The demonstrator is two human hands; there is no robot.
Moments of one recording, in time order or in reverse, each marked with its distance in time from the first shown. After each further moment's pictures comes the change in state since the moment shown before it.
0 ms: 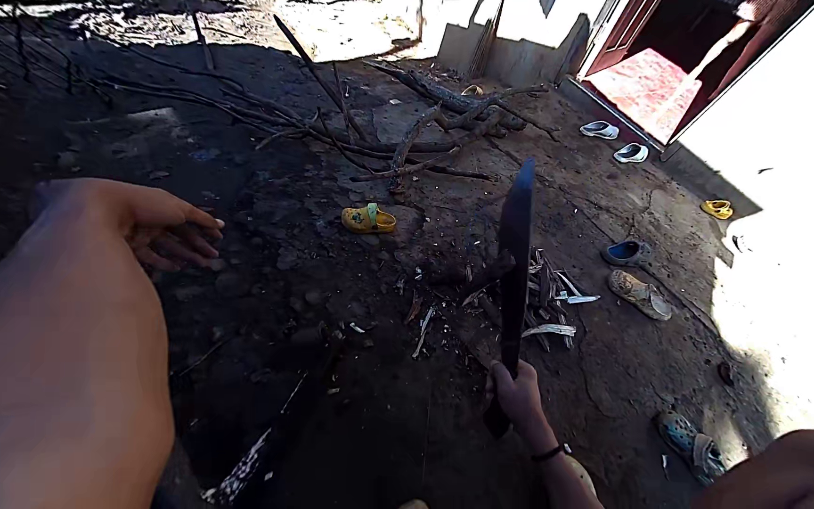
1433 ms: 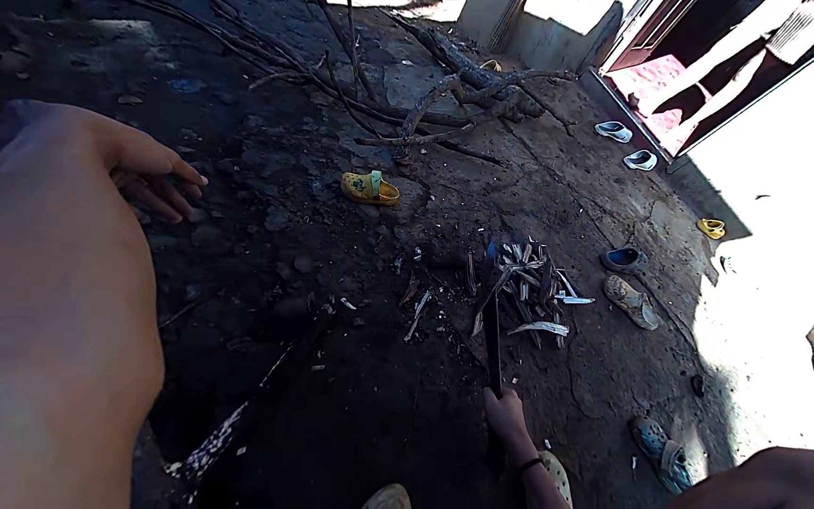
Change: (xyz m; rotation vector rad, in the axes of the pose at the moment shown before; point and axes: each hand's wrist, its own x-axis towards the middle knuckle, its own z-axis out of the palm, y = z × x) left_hand -0.013 0.001 0.020 0.018 0.053 -0.070; right_hand -0.003 0.077 -0.016 -0.426 -0.017 0.624
